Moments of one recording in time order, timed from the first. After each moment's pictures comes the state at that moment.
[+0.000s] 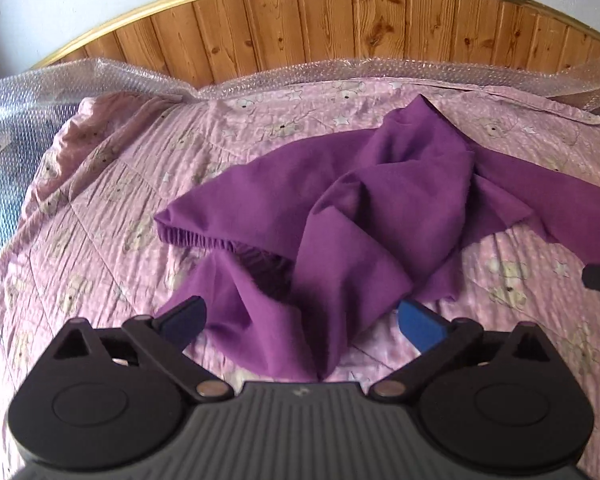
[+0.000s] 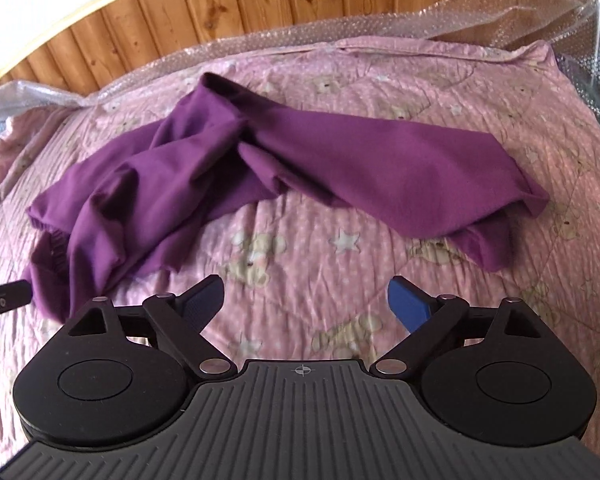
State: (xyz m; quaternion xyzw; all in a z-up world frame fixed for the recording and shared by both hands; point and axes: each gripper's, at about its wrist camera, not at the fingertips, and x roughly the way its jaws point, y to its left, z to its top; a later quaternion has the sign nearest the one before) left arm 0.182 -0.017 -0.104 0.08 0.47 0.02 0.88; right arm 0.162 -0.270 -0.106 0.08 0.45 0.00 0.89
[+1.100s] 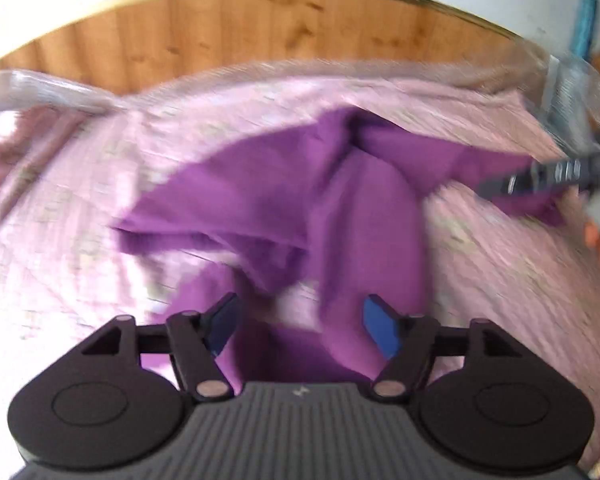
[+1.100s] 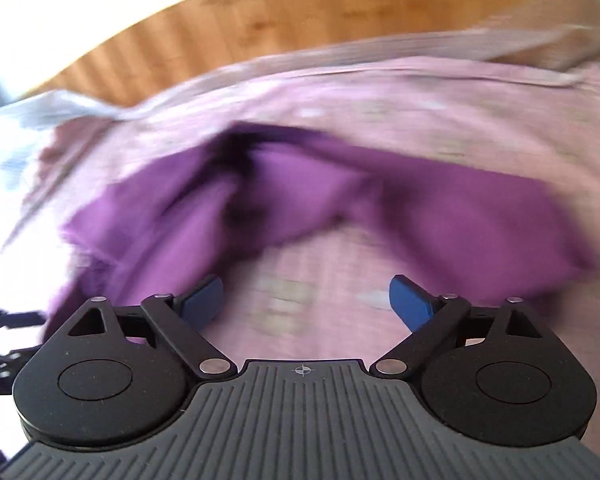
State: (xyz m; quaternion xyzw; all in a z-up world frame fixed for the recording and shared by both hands) left arm 0.159 0.080 -0.094 0.05 0.44 -0.14 0.88; right arm 0.213 -0.230 -0.110 0.10 0.47 0.13 0.87
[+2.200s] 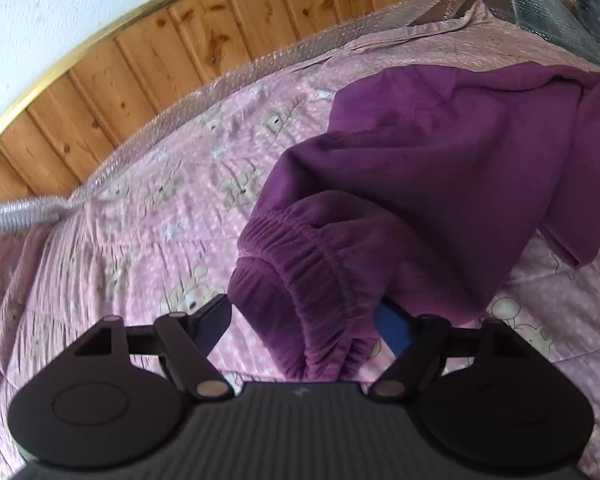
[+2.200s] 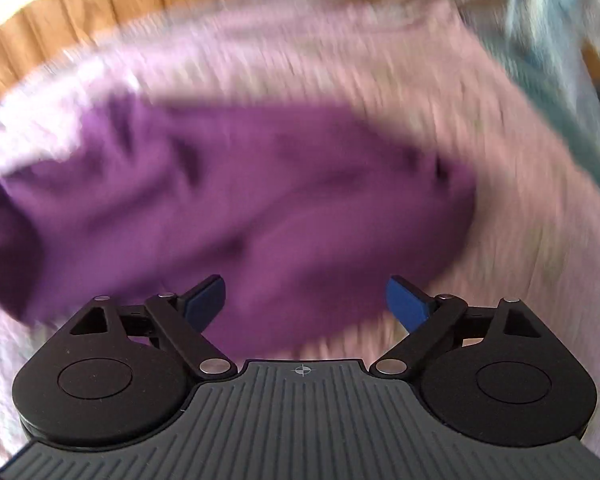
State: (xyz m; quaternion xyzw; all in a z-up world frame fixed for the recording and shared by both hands) left arm 0.208 -0.032 -0.150 0.27 0.37 -0.19 0.87; right arm 0.149 -0.355 -0.162 0.08 0.52 -0.14 0.84
